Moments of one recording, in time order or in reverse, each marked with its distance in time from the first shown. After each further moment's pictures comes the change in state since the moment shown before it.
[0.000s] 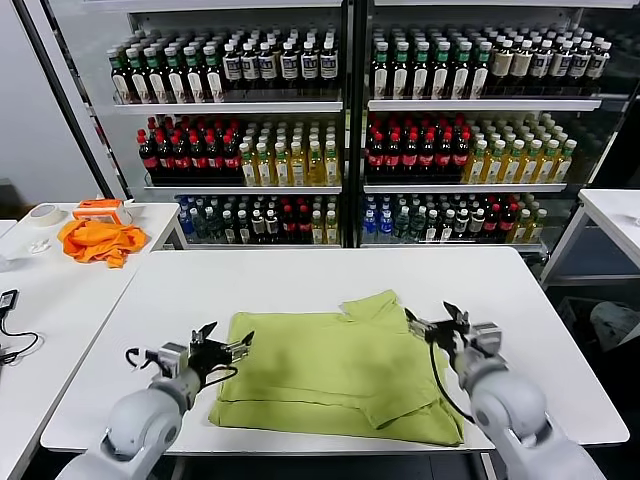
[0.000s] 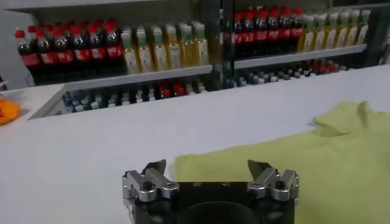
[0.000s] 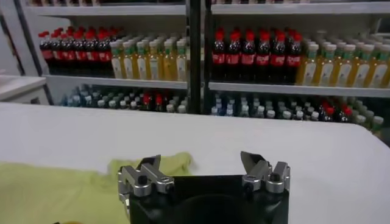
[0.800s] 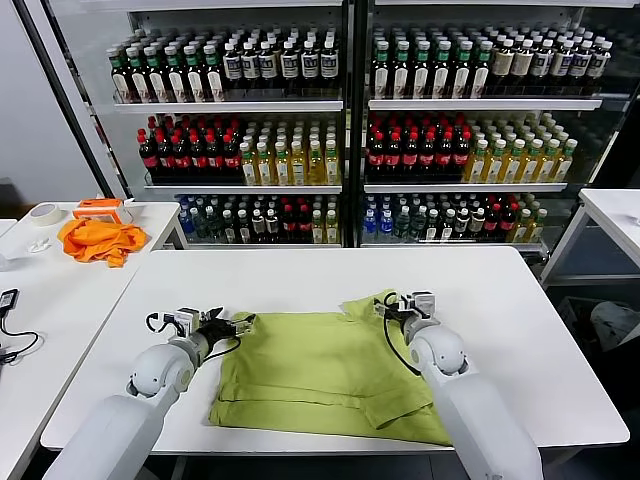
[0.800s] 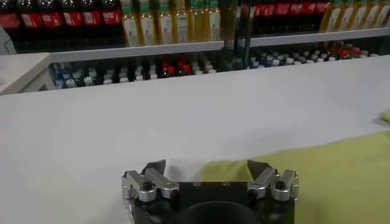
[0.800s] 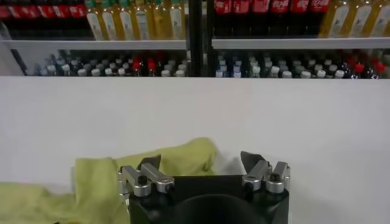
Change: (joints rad) left arm -0.223 -0.042 0.089 0.296 -0.041 0.008 0.079; right arm 0.199 0.175 -0.087 -0.362 -0.058 0.000 0.008
